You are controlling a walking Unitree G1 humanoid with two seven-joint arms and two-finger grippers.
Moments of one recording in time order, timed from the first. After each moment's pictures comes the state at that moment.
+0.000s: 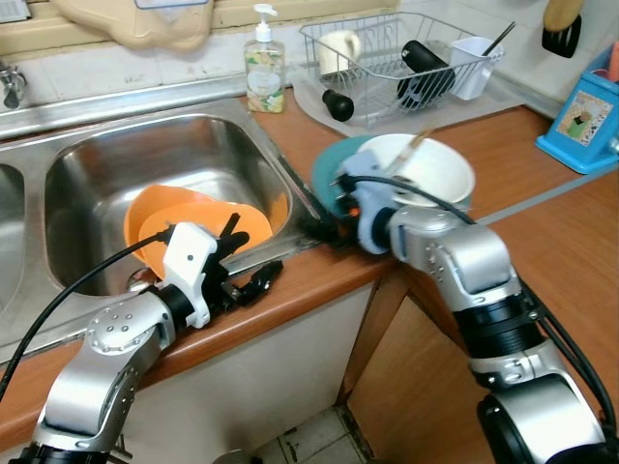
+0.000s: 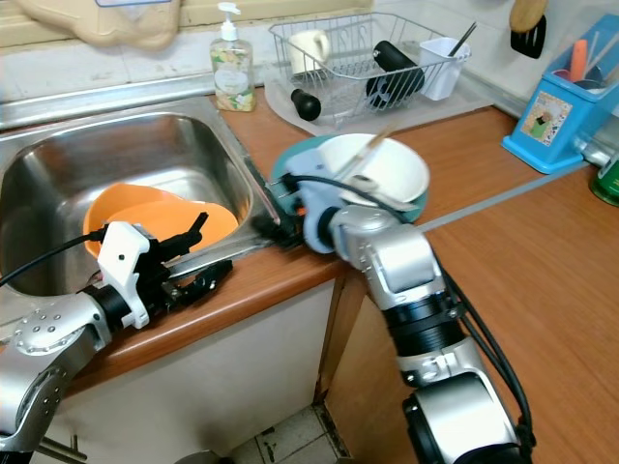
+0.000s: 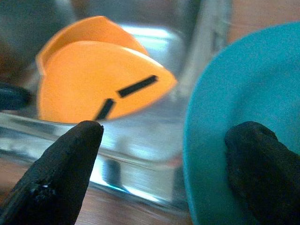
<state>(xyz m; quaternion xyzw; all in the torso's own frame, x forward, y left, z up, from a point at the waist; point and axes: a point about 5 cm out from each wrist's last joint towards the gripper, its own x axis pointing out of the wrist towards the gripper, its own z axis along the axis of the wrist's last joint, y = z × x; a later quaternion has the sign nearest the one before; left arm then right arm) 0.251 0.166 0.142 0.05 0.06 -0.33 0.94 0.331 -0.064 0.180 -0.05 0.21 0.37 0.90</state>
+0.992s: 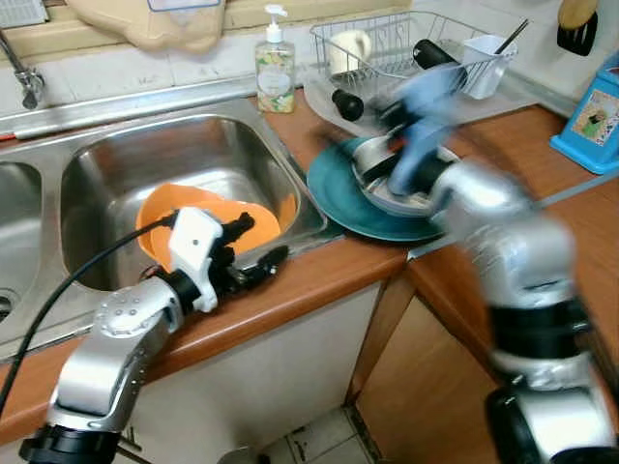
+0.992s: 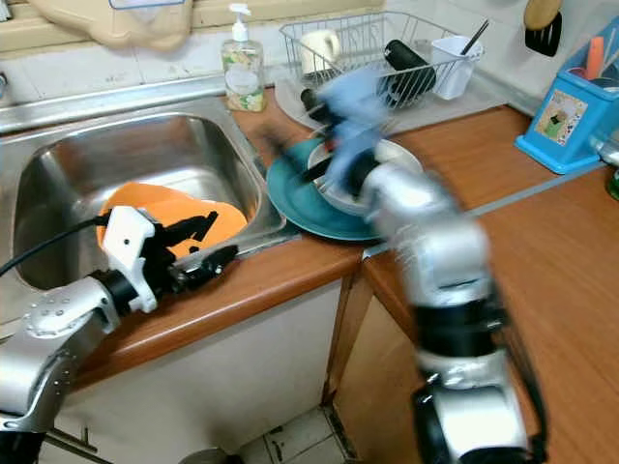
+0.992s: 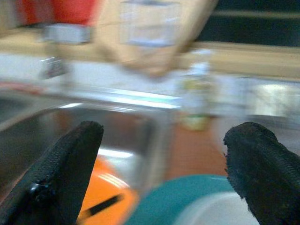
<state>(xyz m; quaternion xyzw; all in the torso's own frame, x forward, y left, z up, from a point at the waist) 0.264 0.157 0.152 0.05 0.04 -0.35 0.94 0.337 -0.117 0.260 0.00 -0.04 0.28 0.96</state>
